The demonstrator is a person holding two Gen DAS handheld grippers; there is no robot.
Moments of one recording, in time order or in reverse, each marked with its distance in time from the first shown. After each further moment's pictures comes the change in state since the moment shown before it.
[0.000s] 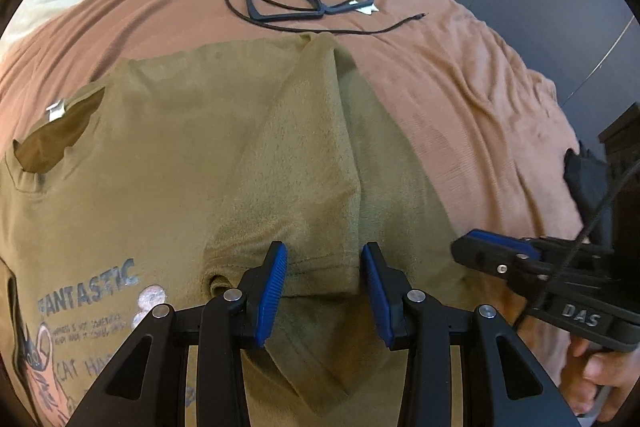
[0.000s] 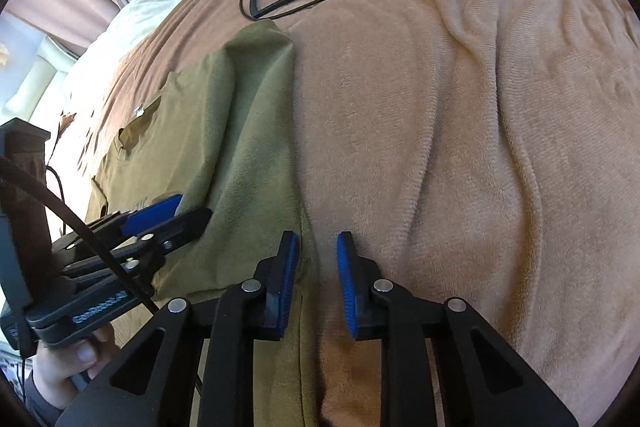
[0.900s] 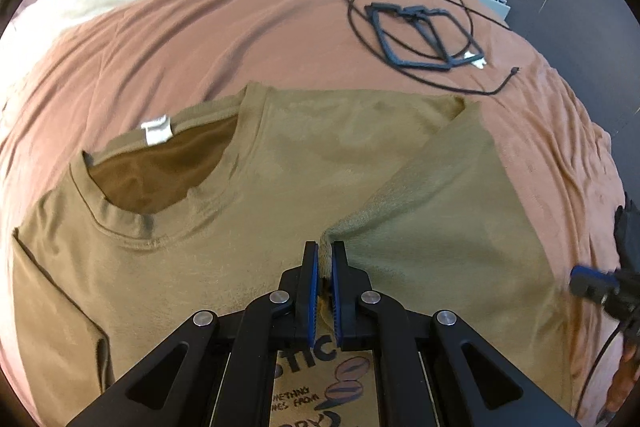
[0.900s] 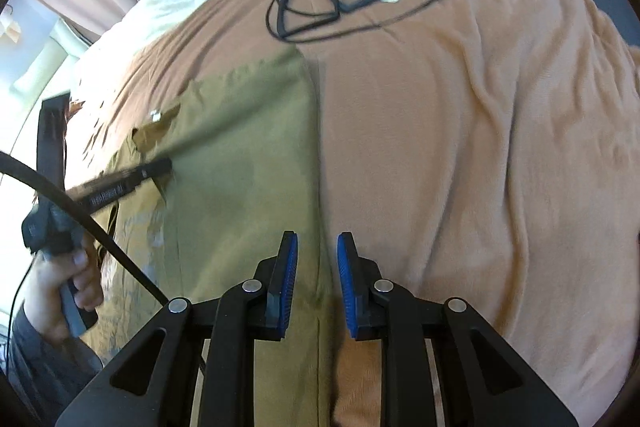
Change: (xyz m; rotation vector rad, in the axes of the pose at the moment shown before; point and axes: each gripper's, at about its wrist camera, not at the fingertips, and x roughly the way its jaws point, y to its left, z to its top) left arm -0.014 0.106 0.037 -0.099 -0.029 0.142; right arm -0.014 0.020 0.023 -0.087 -0.031 -0.014
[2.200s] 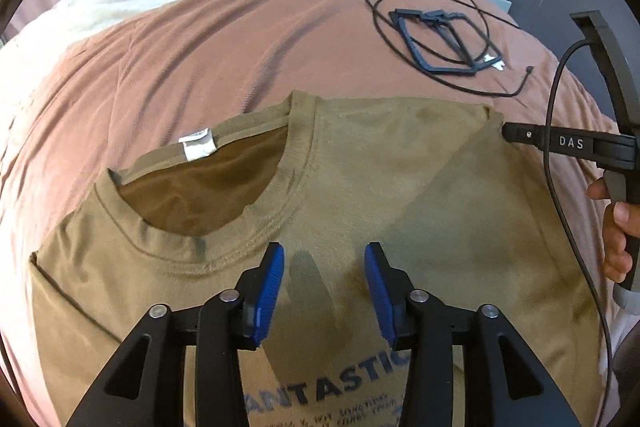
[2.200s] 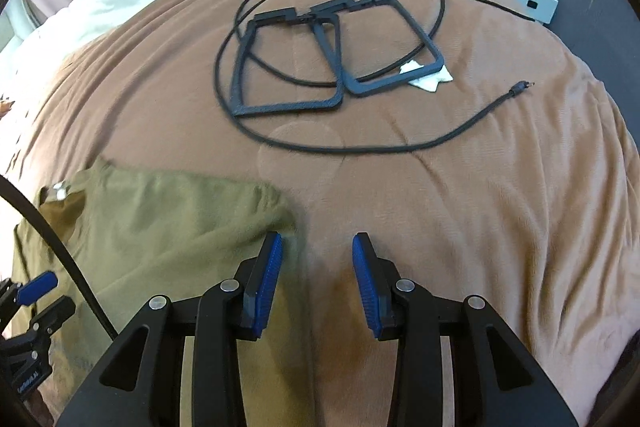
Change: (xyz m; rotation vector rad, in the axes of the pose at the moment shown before) left arm -0.007 0.035 0.004 0.060 -0.030 0.035; right arm 0.119 0.041 0.118 -0.089 -0.015 -0.266
